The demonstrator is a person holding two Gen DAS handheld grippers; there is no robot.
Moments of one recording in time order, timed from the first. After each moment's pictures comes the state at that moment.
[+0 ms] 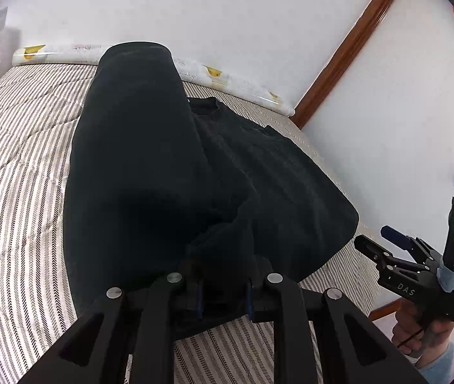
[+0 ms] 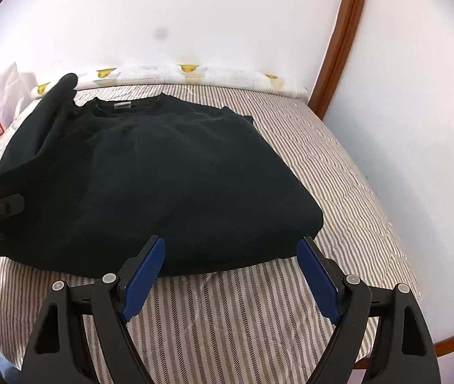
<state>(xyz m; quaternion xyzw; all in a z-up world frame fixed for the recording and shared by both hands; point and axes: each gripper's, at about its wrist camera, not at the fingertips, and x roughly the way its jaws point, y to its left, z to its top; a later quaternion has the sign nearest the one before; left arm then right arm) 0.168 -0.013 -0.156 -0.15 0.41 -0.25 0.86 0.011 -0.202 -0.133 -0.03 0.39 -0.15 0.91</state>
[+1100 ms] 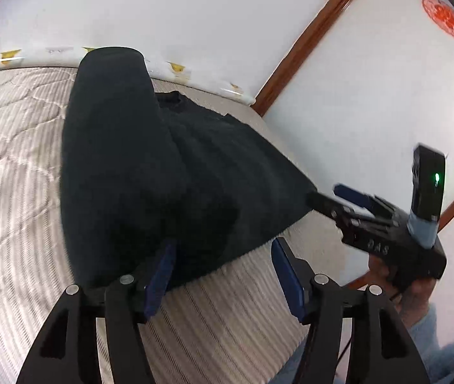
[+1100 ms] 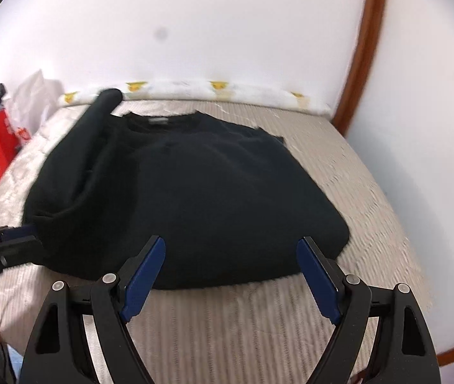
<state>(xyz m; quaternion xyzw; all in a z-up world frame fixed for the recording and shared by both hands) 0.127 0.010 -0.140 -0.14 0.41 -0.34 0.84 0.010 -0.160 -0.110 -0.02 0.36 -0.09 0.93</state>
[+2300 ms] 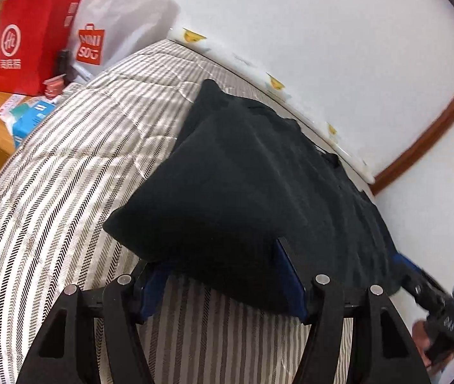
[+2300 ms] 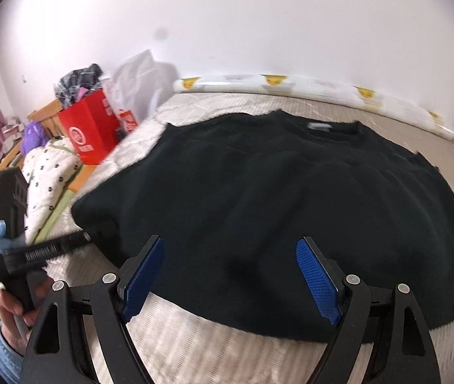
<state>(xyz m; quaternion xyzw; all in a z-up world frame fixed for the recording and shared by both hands) 0.130 0.156 -0.190 -0.27 0.40 -0.06 0.87 0.072 -0.057 -0.134 0.00 0.39 0.12 0.91</state>
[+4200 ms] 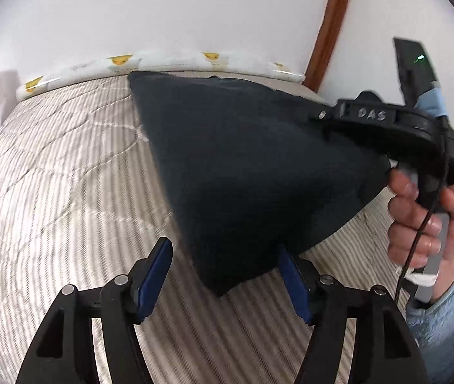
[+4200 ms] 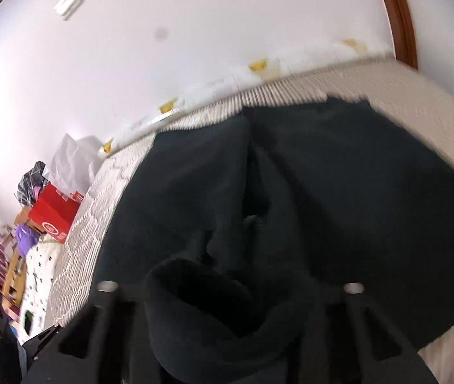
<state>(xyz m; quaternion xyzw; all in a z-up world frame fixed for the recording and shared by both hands) 0.130 -0.029 -0.164 -0.01 0.42 -0.21 0.88 0.108 -0.199 -0.154 0.17 0.34 0.05 0.93</state>
